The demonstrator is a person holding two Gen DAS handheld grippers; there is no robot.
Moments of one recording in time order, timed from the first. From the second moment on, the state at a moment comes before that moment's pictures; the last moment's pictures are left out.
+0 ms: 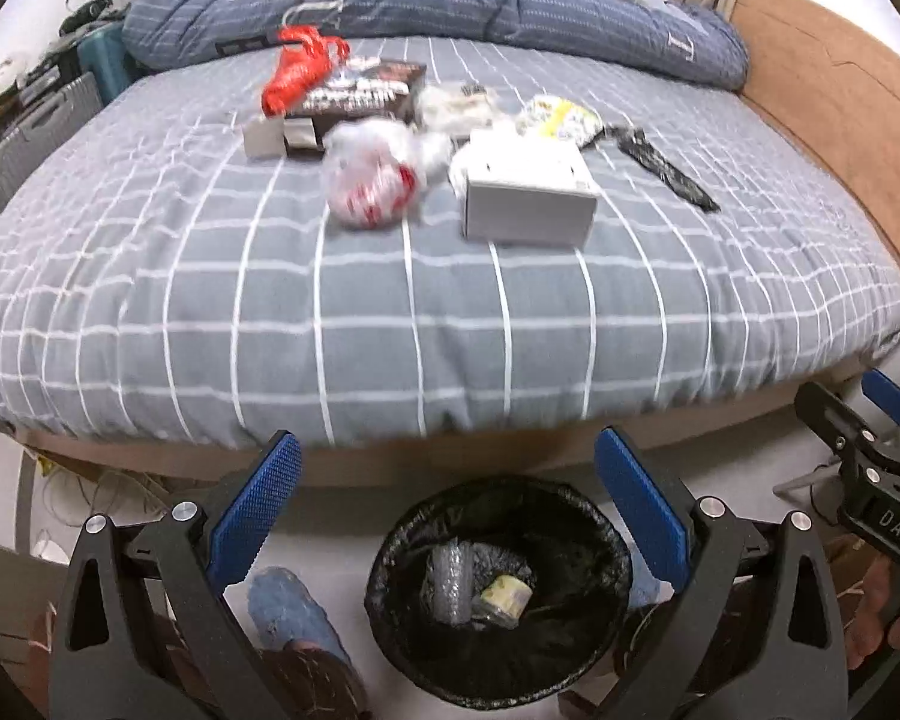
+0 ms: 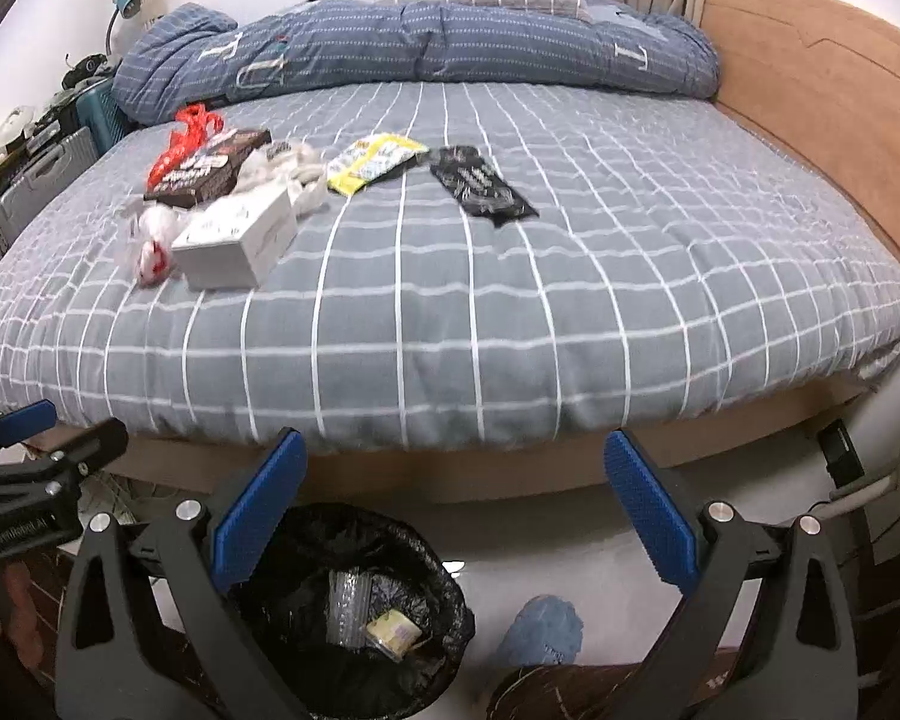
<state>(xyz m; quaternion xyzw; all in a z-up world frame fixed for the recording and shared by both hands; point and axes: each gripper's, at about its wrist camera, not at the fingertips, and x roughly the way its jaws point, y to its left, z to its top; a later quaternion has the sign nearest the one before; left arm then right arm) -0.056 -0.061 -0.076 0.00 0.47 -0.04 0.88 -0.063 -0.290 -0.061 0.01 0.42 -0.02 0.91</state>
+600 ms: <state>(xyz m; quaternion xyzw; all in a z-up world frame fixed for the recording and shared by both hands) 0.014 -0.074 -0.056 -0.03 0.46 -0.04 0.89 0.019 -0.308 -0.047 -0.01 0.42 -0.02 0.91</state>
